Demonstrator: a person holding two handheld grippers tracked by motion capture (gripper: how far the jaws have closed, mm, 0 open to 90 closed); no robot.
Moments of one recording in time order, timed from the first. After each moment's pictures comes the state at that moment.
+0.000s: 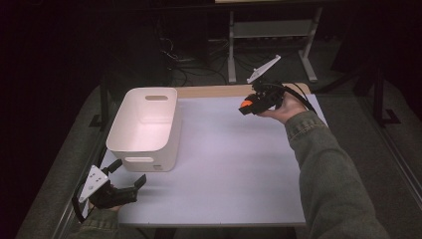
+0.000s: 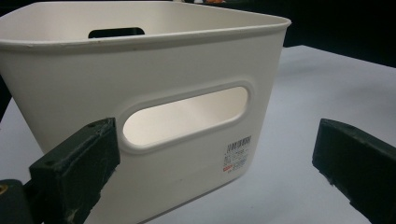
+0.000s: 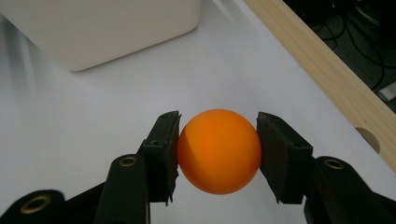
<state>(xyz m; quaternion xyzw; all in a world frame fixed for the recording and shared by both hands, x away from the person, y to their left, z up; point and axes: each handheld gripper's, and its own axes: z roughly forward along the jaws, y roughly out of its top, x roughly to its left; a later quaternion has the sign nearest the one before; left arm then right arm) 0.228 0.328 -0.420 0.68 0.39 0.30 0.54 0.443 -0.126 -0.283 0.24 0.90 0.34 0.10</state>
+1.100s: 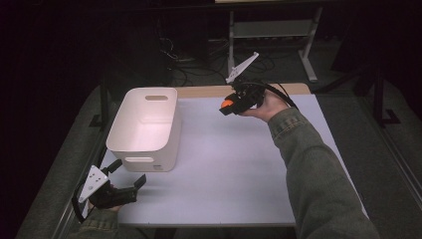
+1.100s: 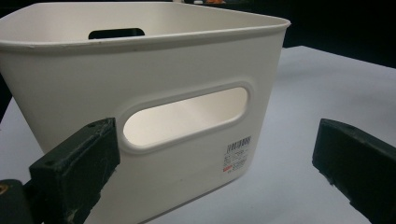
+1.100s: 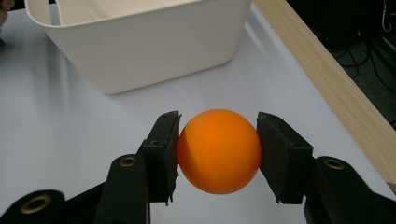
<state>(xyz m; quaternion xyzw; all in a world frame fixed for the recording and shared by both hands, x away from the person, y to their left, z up) 0.228 0.328 -0.420 0.68 0.39 0.30 0.54 0.436 -0.075 -0.267 0.18 0.91 0.35 0.08</state>
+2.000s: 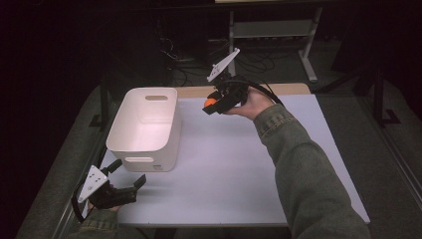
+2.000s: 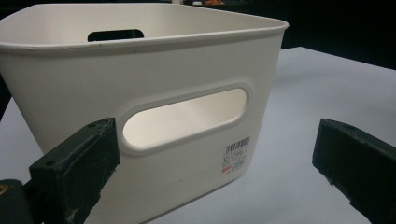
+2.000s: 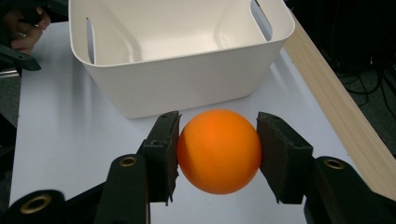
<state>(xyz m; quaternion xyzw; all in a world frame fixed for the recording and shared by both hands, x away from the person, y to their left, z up) 0.228 0.329 -0.419 0.68 0.39 0.30 0.54 0.427 -0.036 -0.248 0.13 0.92 0.36 0.08</state>
